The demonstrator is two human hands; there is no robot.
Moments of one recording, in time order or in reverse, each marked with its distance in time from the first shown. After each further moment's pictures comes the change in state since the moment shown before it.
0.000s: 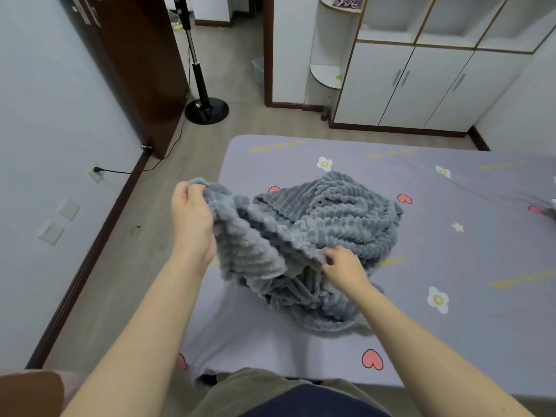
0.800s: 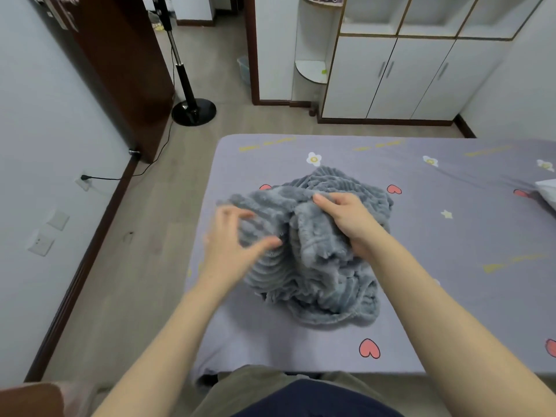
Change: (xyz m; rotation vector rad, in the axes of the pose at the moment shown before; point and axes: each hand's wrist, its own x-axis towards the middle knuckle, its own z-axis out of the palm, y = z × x) left_hand -0.041 -0.059 -0.009 0.910 -0.456 0.435; right_hand -0.020 -0.053 -0.112 0.984 -0.053 -0.085
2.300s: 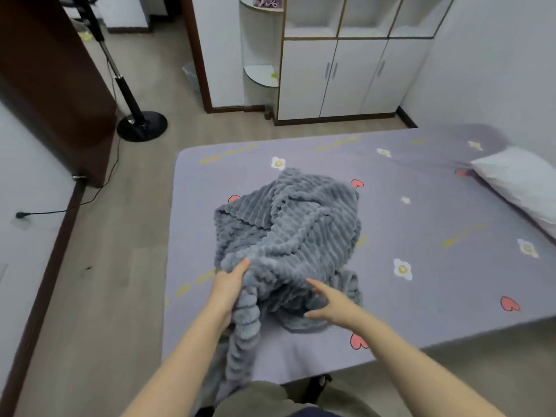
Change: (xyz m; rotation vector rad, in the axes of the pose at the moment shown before) left_hand 0.012 -0.046 0.050 -0.574 -0.334 -0.747; right_hand -0.054 0.148 0.006 -0.535 -0.148 0.393
